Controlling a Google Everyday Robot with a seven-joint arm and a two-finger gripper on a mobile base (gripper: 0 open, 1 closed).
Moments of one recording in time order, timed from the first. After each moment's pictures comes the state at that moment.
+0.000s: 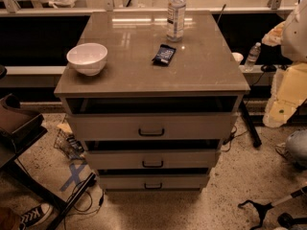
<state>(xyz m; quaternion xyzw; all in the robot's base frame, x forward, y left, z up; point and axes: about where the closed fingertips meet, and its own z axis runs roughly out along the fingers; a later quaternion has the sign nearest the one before) 0.438 -0.217 0.976 -0.60 0.78 -0.03 0.16</state>
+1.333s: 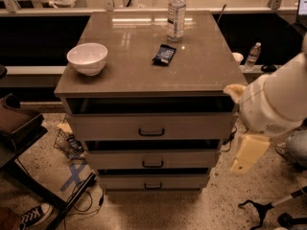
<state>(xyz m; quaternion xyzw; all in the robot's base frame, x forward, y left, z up) 0.413 -0.168 0.870 -0.65 0.73 0.00 0.21</state>
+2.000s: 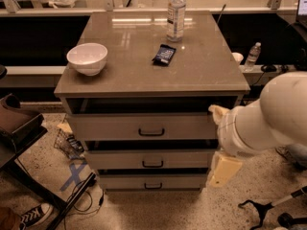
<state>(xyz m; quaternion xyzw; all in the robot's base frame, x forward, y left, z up) 0.418 -0.145 0.796 -0.65 0.73 -0.02 0.23</state>
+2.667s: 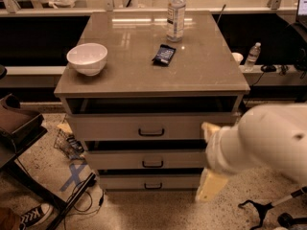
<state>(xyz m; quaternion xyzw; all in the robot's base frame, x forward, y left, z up) 0.412 -0.131 0.744 -0.64 0.74 -0.01 0.22</state>
